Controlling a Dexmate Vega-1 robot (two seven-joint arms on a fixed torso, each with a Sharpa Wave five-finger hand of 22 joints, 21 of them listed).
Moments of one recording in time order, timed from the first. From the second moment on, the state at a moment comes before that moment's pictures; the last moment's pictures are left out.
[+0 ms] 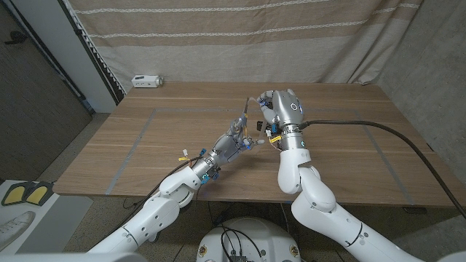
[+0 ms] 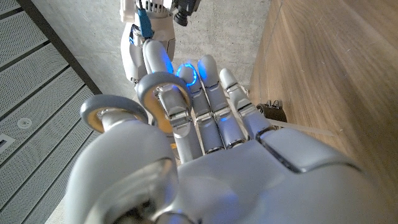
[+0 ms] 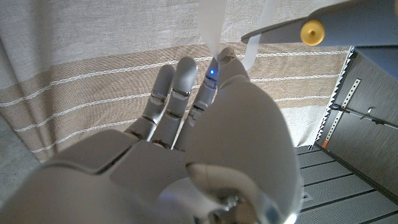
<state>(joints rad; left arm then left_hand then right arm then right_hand) 1.15 0.58 0.51 -1.75 -0.93 -0.26 -0.43 0.76 0.14 -0.25 -0.08 0.39 1.43 0.12 0.32 0.27 0.97 -0.04 1.03 0.95 0.85 -0.10 0.97 1.03 0.53 -0.05 0.48 0.38 -1.08 -0.50 -0.74 -2.17 -0.88 -0.65 -0.52 1.33 0.11 0.08 -0.14 0.21 0.99 -0.08 0.28 0.31 1.18 -0.11 0.33 0.26 0.84 -0.10 1.48 0.41 0.28 -0.04 1.57 0.24</state>
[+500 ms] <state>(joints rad) 1.15 0.58 0.50 -1.73 -0.93 -0.27 -0.44 0.92 0.07 -0.12 -0.15 0.30 1.41 0.10 0.34 0.28 0.96 -0.05 1.07 0.98 0.84 -0.10 0.96 1.06 0.52 -0.05 0.53 0.42 -1.07 -0.49 -0.75 -2.17 -0.90 -0.66 -0.51 1.33 0.11 0.08 -0.14 0.21 0.99 -0.08 0.28 0.31 1.18 -0.11 0.33 0.26 0.84 -0.10 1.48 0.41 0.28 -0.04 1.57 0.24</state>
